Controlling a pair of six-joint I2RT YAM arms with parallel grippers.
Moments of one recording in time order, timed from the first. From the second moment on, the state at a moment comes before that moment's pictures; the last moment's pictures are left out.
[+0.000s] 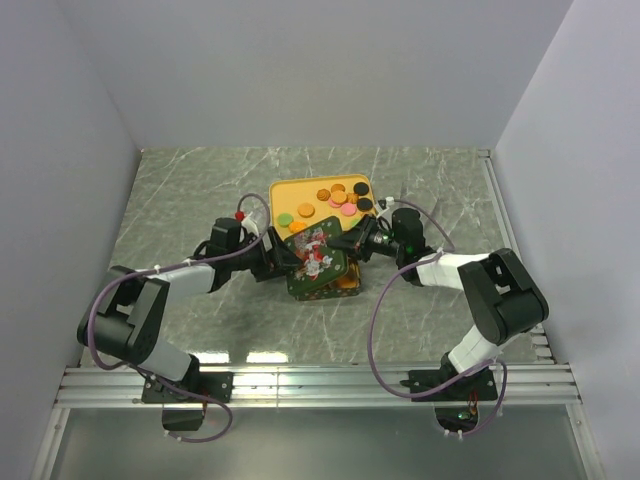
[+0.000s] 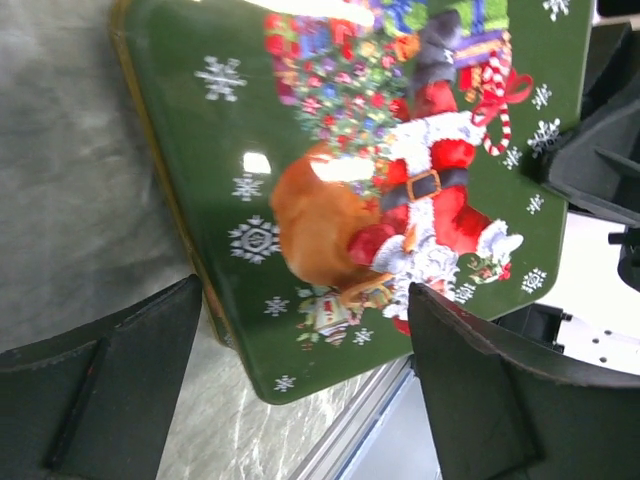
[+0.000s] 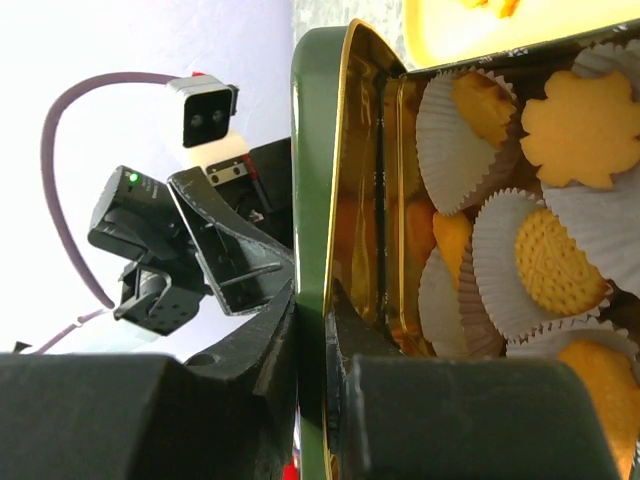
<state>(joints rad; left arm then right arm) -0.34 1.50 0.59 0.27 0.61 -0.81 0.39 1.62 0.64 0.65 -0.66 1.24</state>
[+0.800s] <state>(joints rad) -0.50 1.55 0.65 0.23 0.50 -0.87 0.31 1.55 0.61 0.56 -0.72 1.19</state>
